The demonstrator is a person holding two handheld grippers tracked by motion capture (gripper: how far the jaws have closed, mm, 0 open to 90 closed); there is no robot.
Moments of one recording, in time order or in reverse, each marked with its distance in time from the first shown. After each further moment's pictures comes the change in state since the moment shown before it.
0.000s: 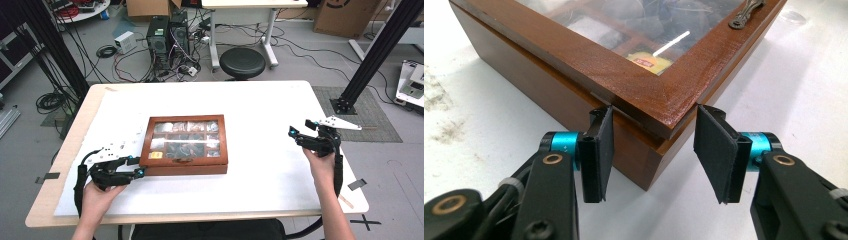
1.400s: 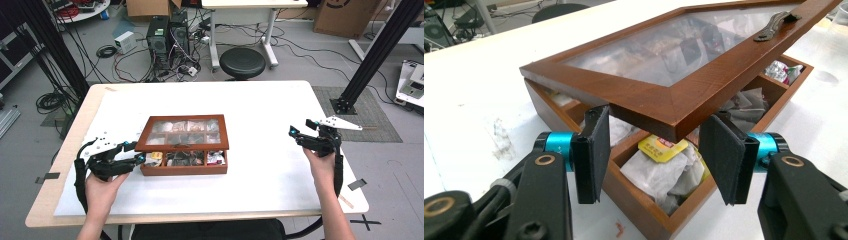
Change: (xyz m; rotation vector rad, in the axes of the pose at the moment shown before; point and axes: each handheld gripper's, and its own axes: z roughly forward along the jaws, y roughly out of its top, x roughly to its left) left arm -0.014 0.040 -0.010 -0.111 0.169 -0.010; right arm 0.000 0.000 -0.001 -0.011 -0.008 -0.005
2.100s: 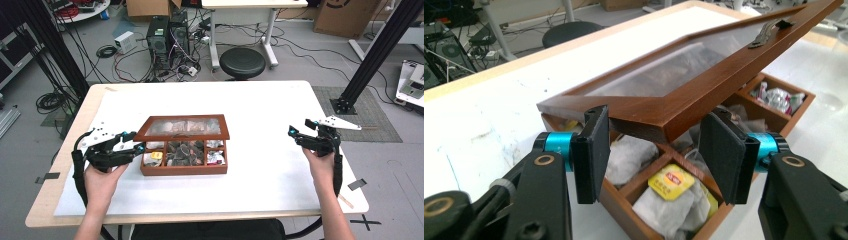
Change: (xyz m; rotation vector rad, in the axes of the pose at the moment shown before) left arm 0.003 0.027 -0.002 -0.044 0.024 0.015; right arm 0.002 0.001 0.001 0.001 0.003 0.001
